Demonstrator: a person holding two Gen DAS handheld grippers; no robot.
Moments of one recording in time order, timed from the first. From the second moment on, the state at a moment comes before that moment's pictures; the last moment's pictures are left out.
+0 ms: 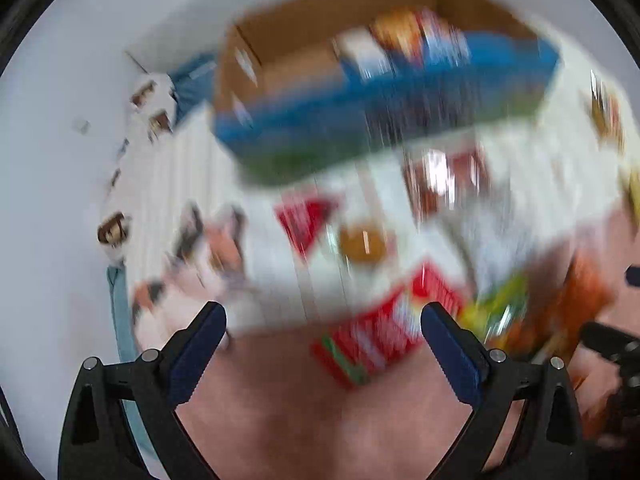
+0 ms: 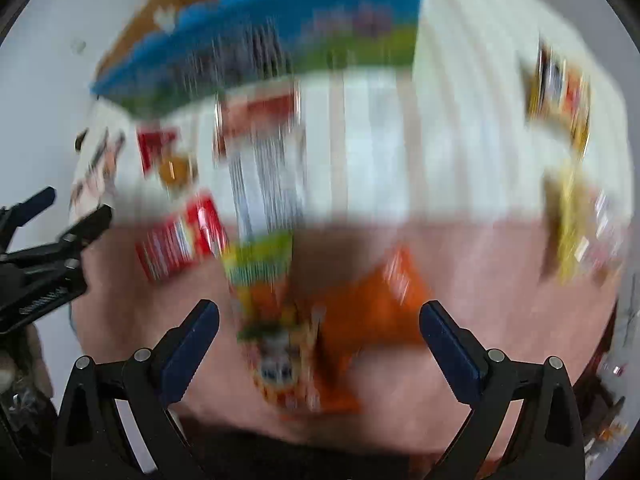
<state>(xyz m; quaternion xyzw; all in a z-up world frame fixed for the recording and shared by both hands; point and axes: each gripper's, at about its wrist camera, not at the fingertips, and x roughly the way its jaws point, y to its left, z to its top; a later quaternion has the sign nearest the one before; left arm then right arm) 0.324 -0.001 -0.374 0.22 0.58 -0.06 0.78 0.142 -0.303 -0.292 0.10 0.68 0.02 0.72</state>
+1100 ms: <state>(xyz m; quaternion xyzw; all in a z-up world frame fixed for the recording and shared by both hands) 0.287 0.050 -0.488 -0.11 0.76 0.00 0.65 0.112 -0.270 -0.377 0.20 0.72 0.04 0.67</state>
